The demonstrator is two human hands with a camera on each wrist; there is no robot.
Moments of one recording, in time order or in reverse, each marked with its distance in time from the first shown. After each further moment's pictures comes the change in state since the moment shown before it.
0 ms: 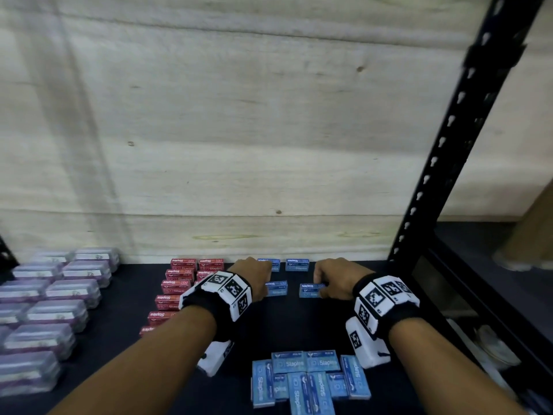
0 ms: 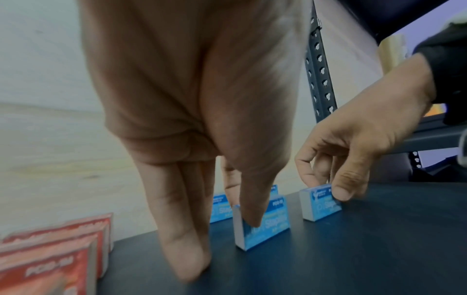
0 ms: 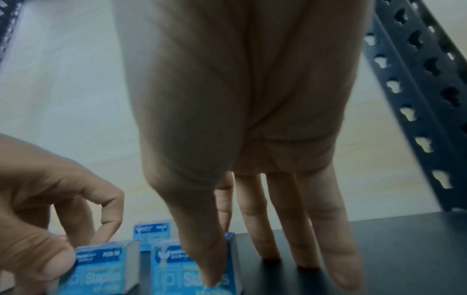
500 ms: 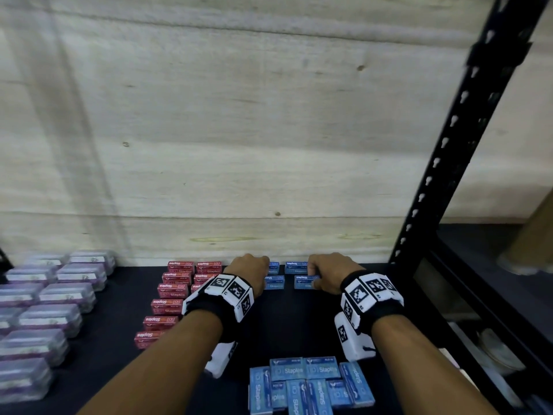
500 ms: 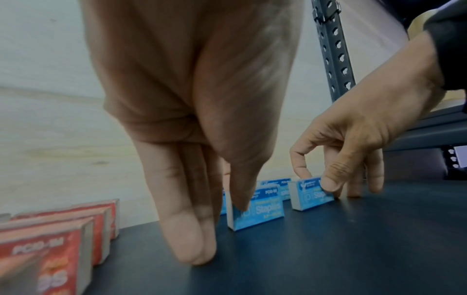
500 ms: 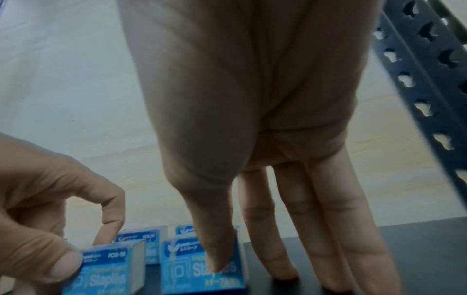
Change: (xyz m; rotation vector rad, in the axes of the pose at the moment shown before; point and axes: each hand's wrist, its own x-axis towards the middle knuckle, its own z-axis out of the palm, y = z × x) left_hand 0.013 0.000 0.000 -0.023 0.059 -0.068; right_hand 0.015 -0.009 -0.004 -0.020 0.058 0.033
